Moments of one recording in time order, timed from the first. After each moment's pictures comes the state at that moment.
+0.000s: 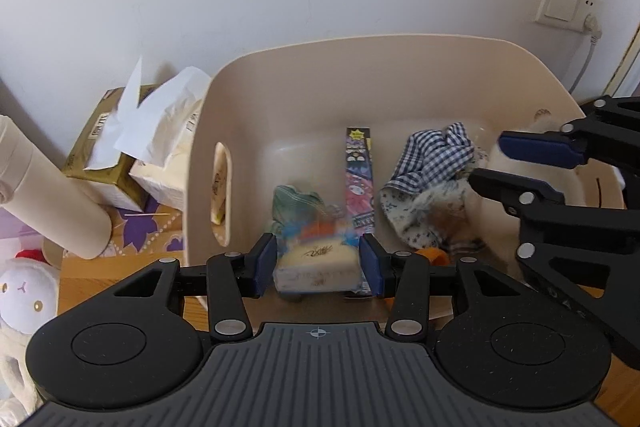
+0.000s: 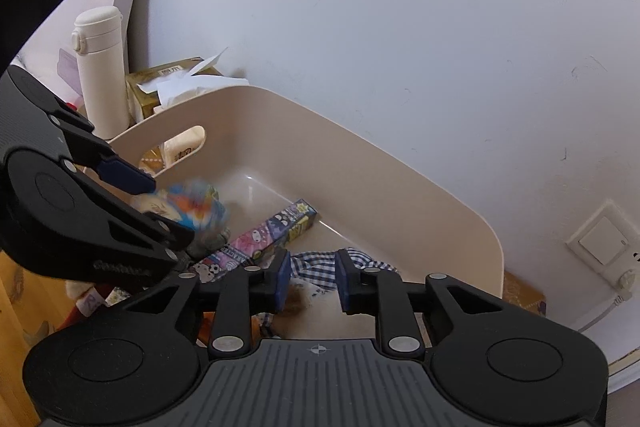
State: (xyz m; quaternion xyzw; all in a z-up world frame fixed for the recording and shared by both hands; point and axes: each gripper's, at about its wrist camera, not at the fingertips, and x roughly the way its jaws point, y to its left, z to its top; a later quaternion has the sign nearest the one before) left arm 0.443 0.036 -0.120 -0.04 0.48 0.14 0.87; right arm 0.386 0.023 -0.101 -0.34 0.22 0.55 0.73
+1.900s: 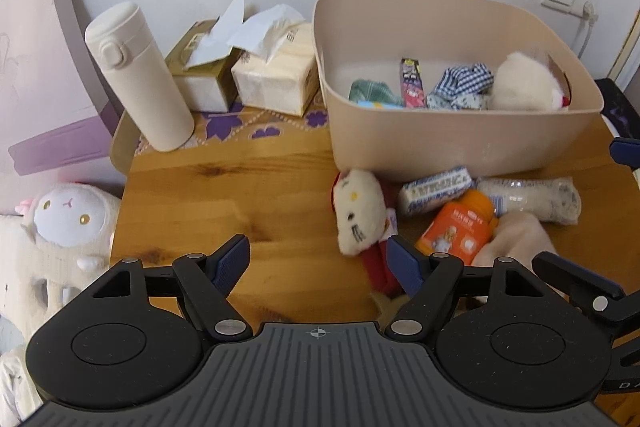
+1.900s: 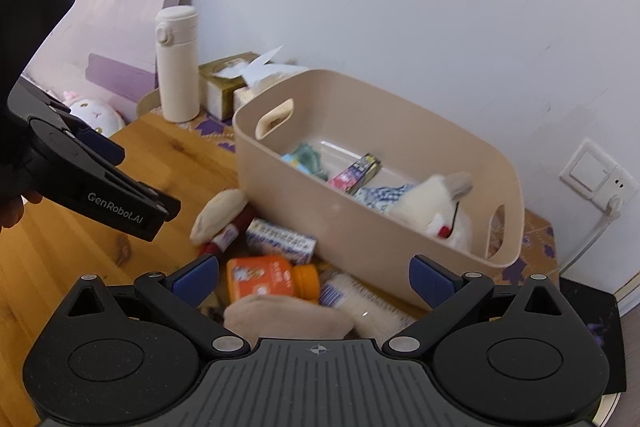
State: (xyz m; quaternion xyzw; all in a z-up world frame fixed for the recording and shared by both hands) left arm 0.296 0.047 -0.114 -0.06 0.48 0.18 0.86; right arm 0.272 -0.059 -0.092 -0.31 0.25 0.54 0.74
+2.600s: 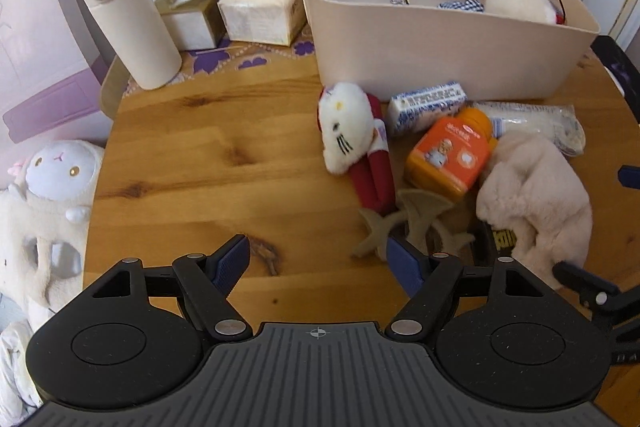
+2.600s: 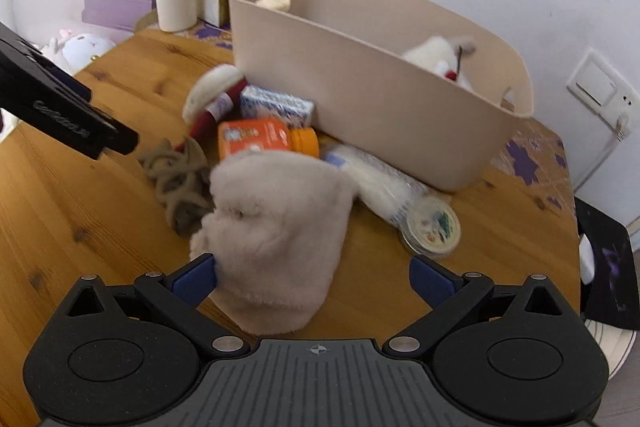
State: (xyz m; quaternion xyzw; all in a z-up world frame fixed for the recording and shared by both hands) left arm 0.271 0.025 -0.149 -0.06 0.52 0.17 0.83; right arm 0.282 -0.112 -0.152 -0.35 0.32 0.52 0.71
